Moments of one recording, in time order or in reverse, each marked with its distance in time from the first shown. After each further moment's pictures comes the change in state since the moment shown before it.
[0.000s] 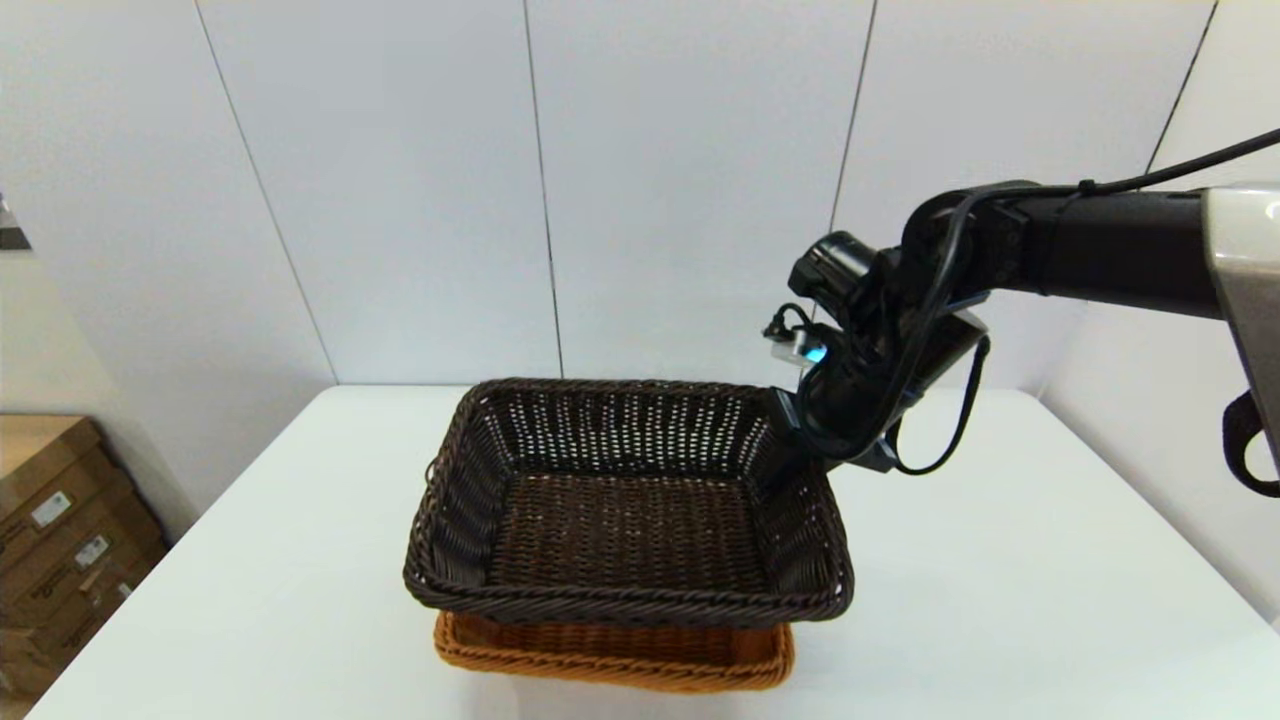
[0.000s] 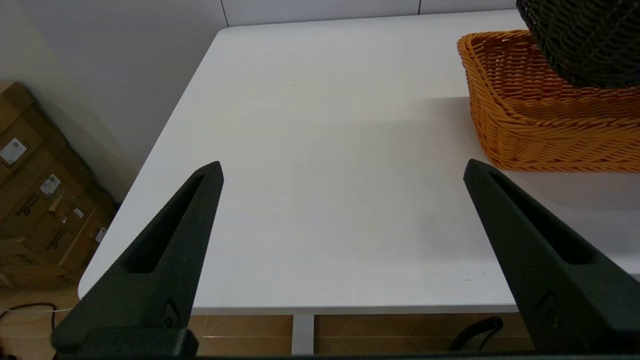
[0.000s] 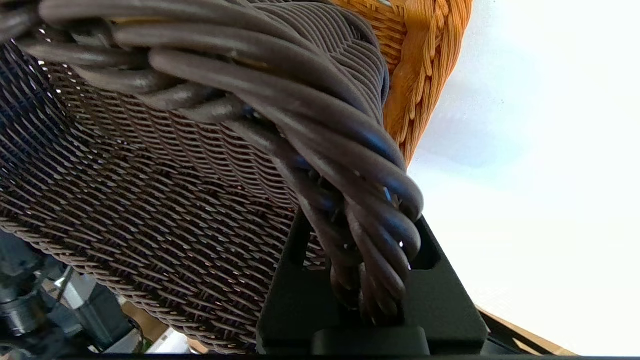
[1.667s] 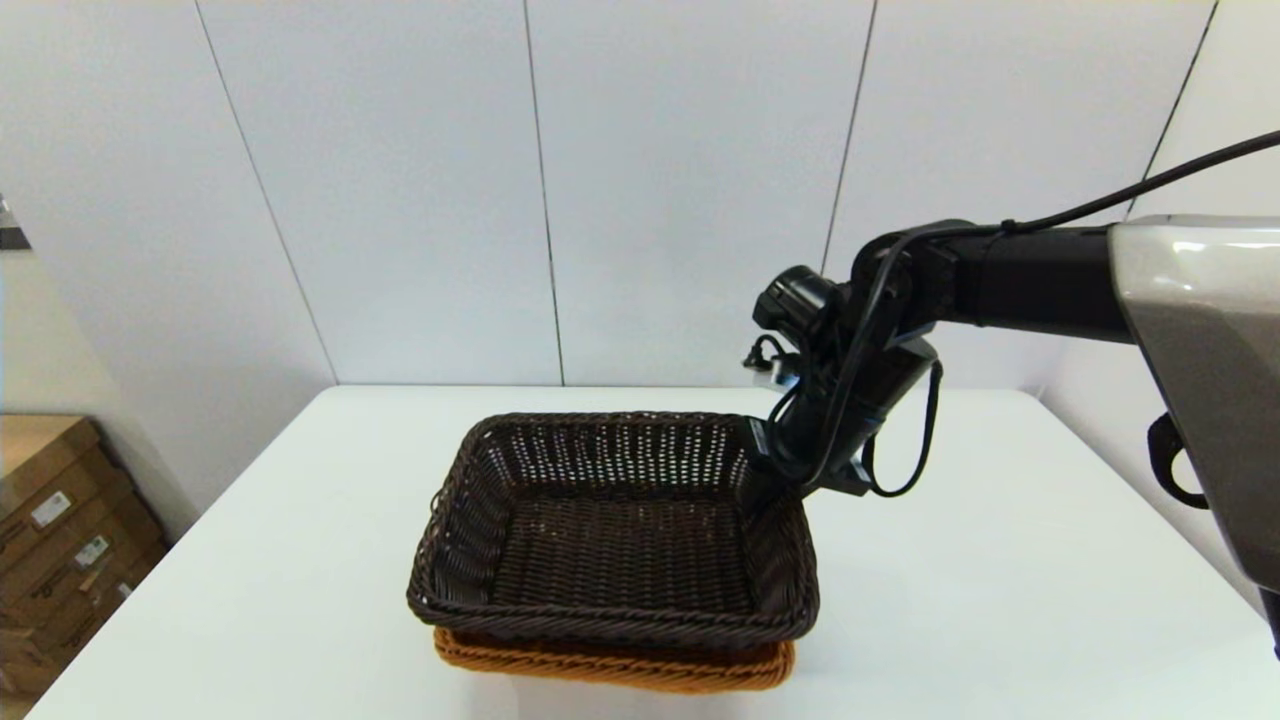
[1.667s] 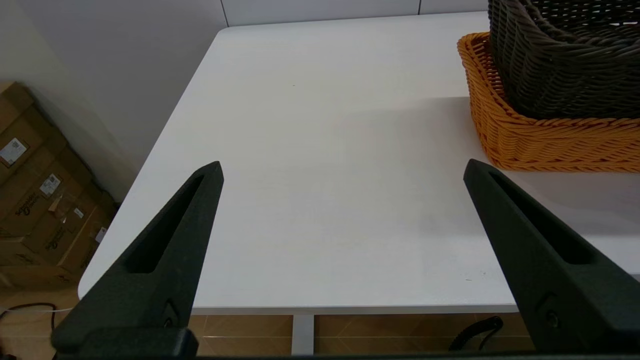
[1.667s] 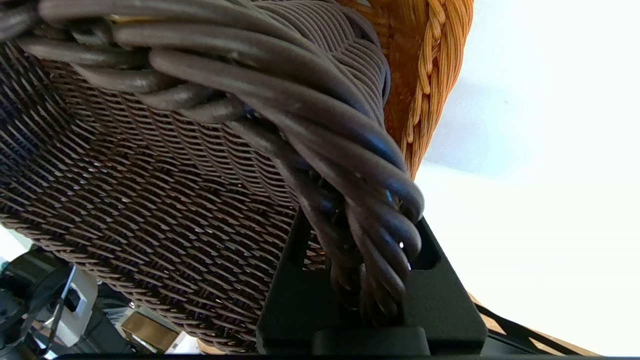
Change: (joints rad) left arm 0.000 0.000 0.000 0.000 0.000 0.000; right arm 0.048 0.068 0.004 -0.024 -0.064 0.079
